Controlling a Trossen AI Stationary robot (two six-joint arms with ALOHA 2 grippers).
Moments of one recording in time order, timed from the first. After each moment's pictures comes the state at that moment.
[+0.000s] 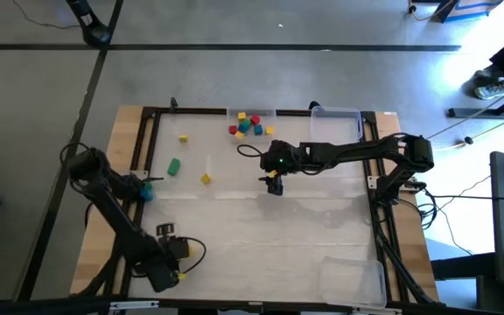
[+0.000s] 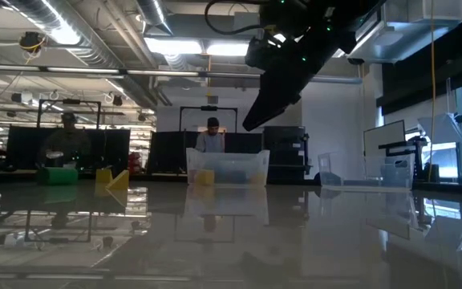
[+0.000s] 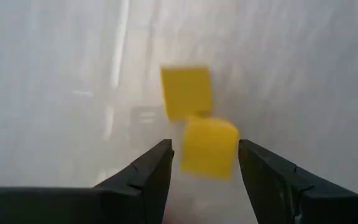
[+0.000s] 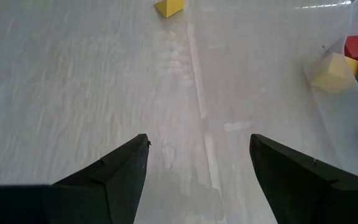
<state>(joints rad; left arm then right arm) -0.95 1.65 1.02 -0.83 -0.26 -1.14 -0.11 1.68 1.12 -0.24 0.02 -0.08</state>
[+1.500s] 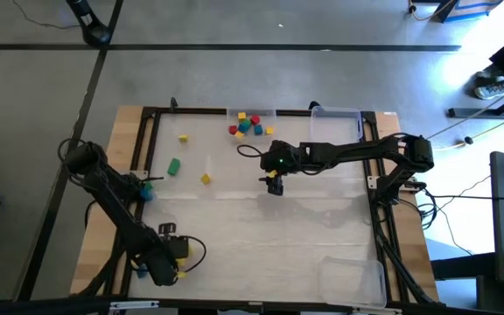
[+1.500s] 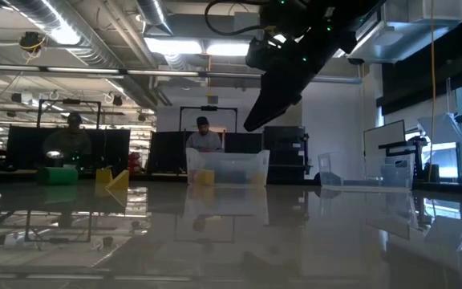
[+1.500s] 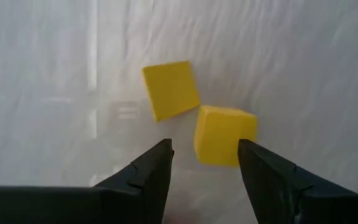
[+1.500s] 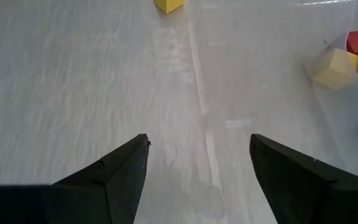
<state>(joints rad) -0.92 1.57 0.94 -0.73 -0.16 -1.01 -0.11 1.68 1.12 -0.25 0.02 -0.07</state>
